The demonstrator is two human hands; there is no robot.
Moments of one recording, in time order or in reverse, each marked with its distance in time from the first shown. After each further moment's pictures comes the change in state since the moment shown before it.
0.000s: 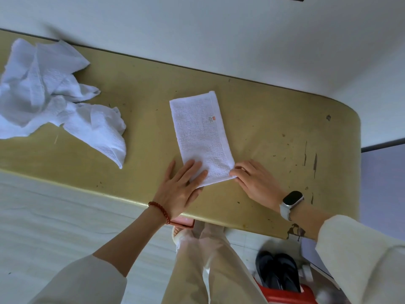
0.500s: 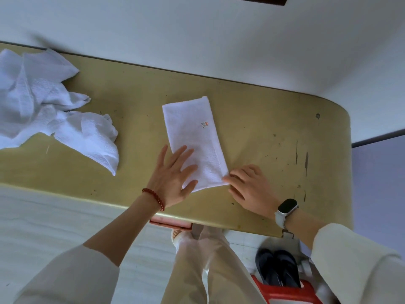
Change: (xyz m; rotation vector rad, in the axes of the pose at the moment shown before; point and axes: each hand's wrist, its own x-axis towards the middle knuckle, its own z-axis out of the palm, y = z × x) left_hand 0.038 -0.013 -0.025 0.029 0.003 0.008; right_hand -0.013 -0.004 0.002 -0.080 0.064 0.021
